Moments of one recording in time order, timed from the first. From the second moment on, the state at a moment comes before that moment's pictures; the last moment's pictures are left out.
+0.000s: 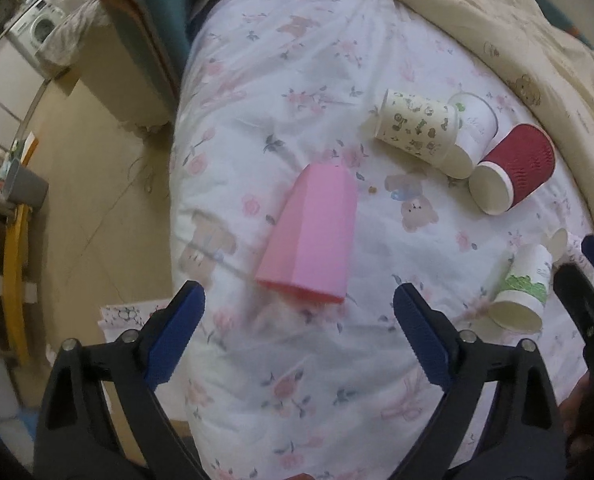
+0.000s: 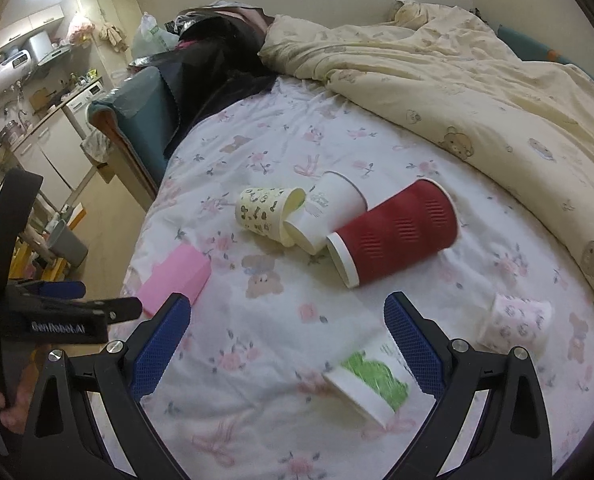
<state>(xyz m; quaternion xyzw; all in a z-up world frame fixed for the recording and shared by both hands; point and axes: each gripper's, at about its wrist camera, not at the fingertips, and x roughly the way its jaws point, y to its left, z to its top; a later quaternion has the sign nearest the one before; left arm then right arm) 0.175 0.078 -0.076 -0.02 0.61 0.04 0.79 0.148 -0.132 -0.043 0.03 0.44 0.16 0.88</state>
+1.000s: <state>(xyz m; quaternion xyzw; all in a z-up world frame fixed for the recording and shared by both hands) 0.170 0.053 -0.076 -0.06 0.62 0.02 0.78 0.160 -0.153 -0.038 0.05 0.45 0.12 0.88</state>
